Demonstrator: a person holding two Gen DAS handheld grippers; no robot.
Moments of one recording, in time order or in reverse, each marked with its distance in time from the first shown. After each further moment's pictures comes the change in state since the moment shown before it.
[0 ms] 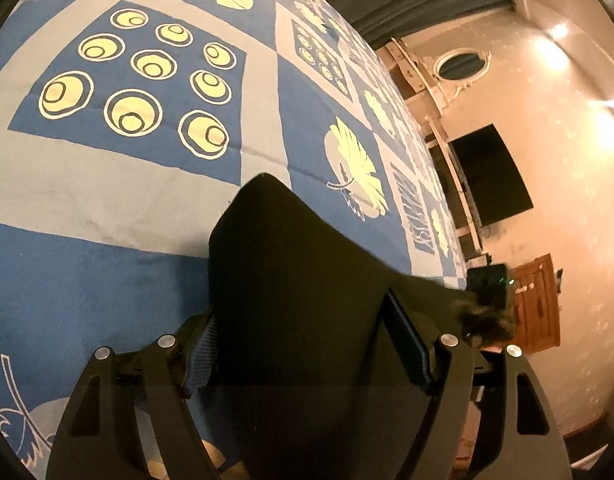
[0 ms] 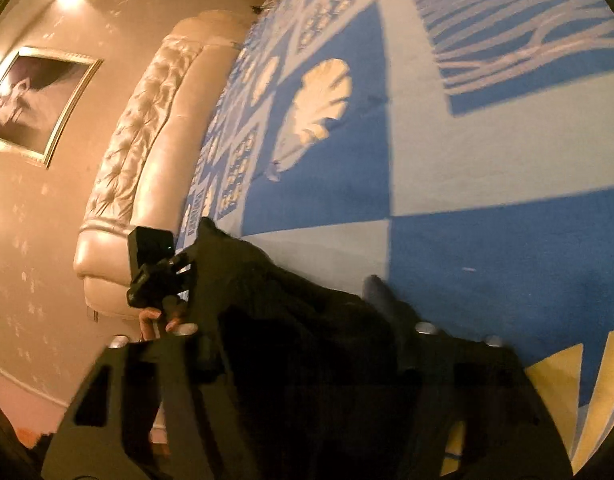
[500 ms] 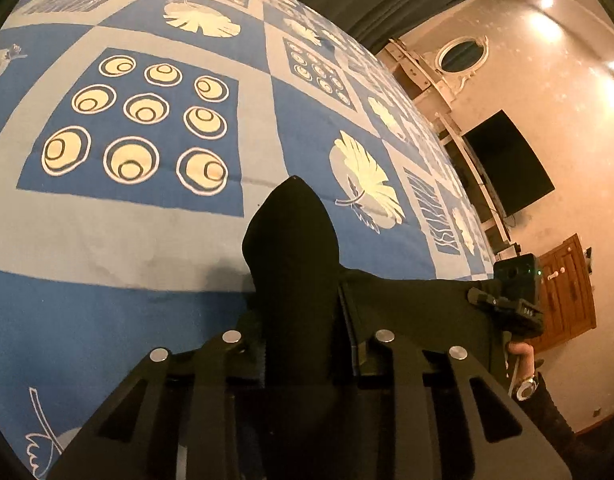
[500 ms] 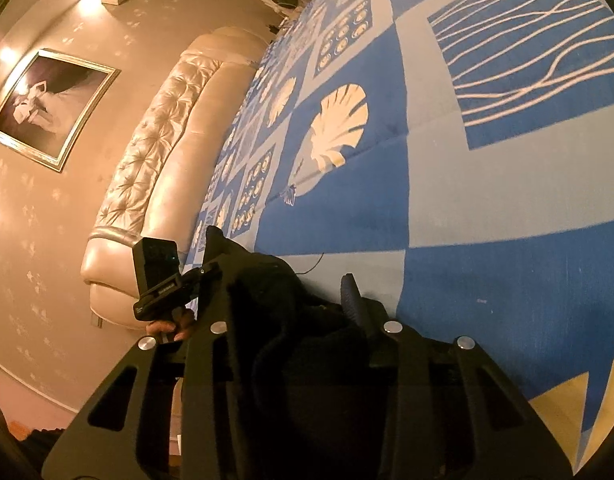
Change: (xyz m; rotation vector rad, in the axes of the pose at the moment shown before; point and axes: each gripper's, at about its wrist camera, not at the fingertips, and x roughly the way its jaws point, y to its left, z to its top) left arm -0.001 -0.015 0.004 0.120 -0.054 0.116; right arm 0.001 0.009 0.002 -0.049 -0.084 0.040
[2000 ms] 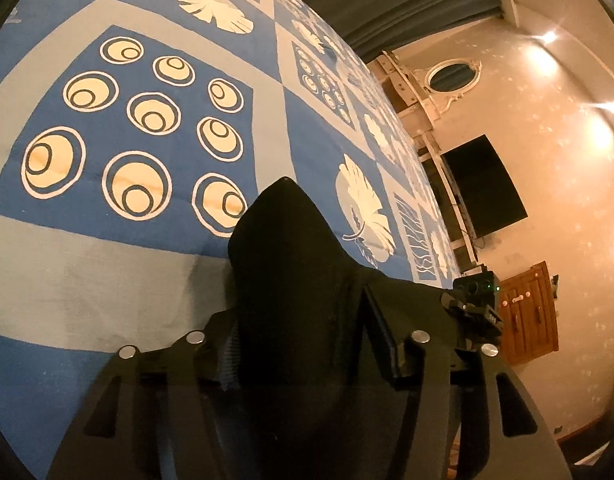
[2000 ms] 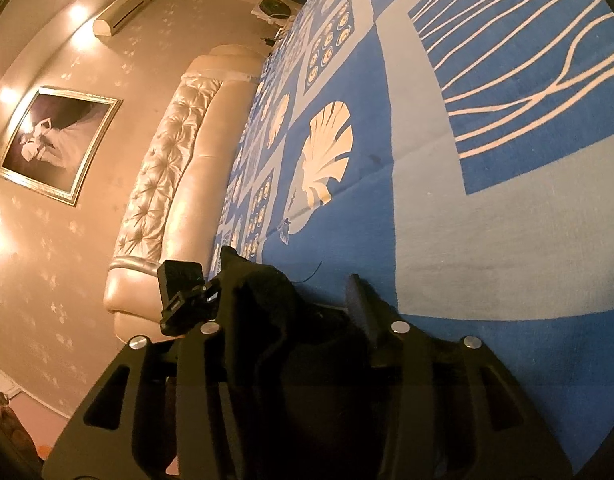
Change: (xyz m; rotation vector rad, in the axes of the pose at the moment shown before) left arm -0.005 0.031 0.010 -0.093 -0.002 -0.134; right arm 0.005 -0.026 0.019 0.101 -0.035 0.075
